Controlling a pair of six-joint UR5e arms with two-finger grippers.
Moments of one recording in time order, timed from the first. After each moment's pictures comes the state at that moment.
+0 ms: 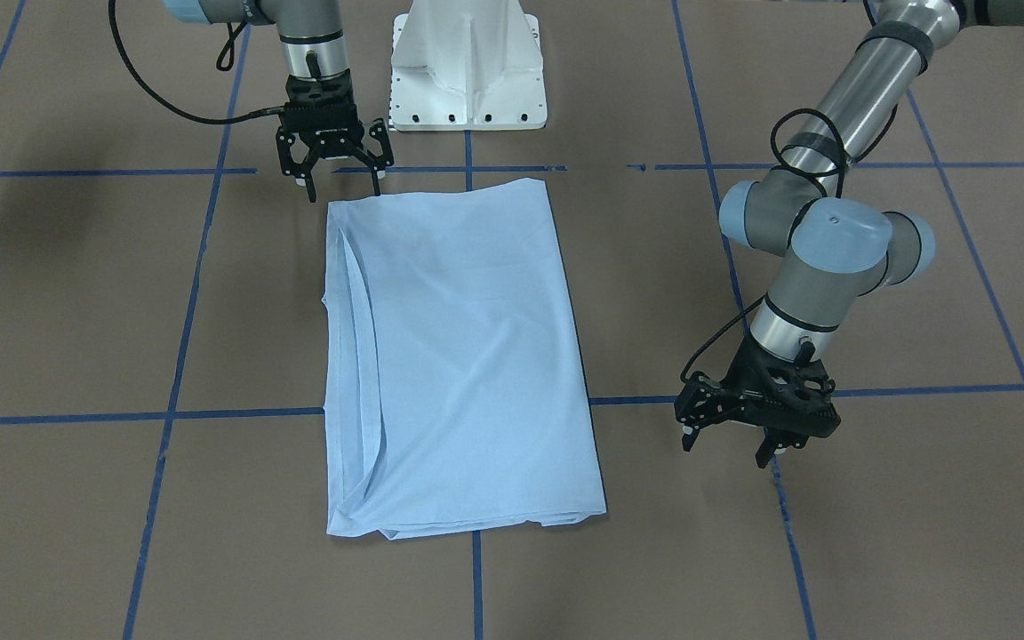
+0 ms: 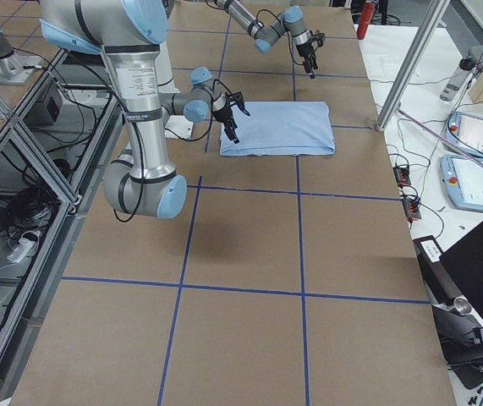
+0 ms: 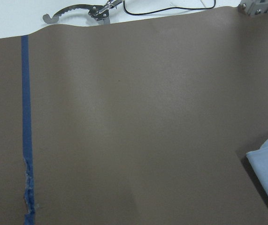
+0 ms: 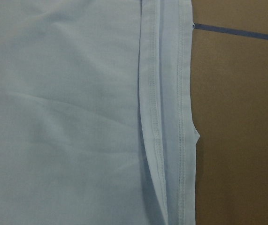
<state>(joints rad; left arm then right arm) -0.84 -2.13 -1.26 -2.39 -1.79 -0.85 0.26 -1.25 1.98 -1.47 1.35 1.16</state>
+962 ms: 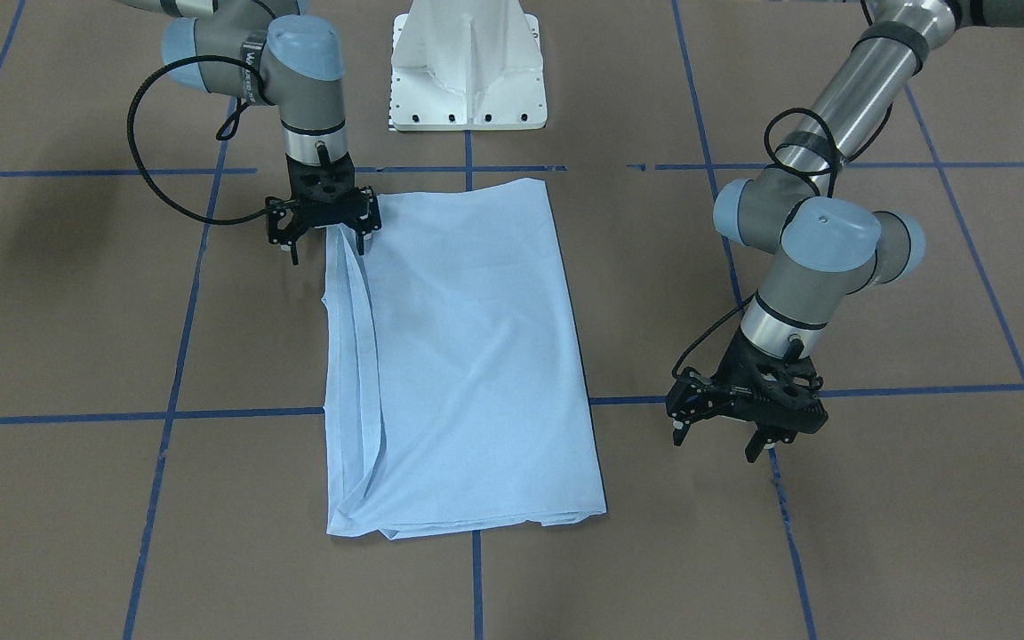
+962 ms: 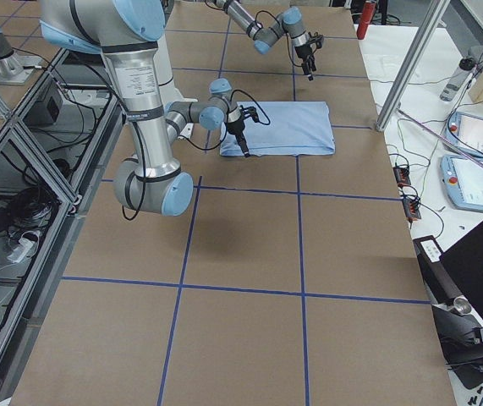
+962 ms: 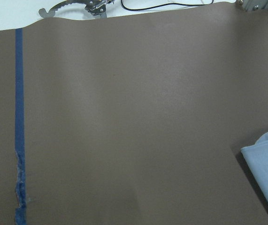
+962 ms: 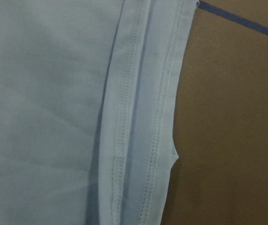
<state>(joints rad) -0.83 -2.13 -1.26 -2.40 -1.79 -0.86 0.33 -1.22 1.87 -1.51 1.44 1.03</state>
